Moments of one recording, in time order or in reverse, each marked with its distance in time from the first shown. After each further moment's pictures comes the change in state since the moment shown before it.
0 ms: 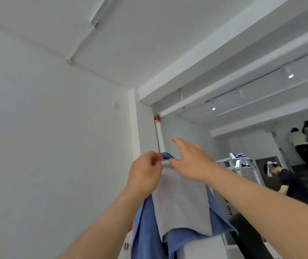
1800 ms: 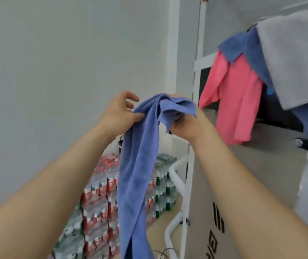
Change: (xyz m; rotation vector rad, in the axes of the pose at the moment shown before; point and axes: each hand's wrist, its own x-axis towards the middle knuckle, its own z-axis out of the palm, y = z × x) left_hand -0.123 -0.280 -0.169 -0.156 -0.117 -0.495; right_hand -0.062 -0.163 0.306 1.778 -0.381 0.767
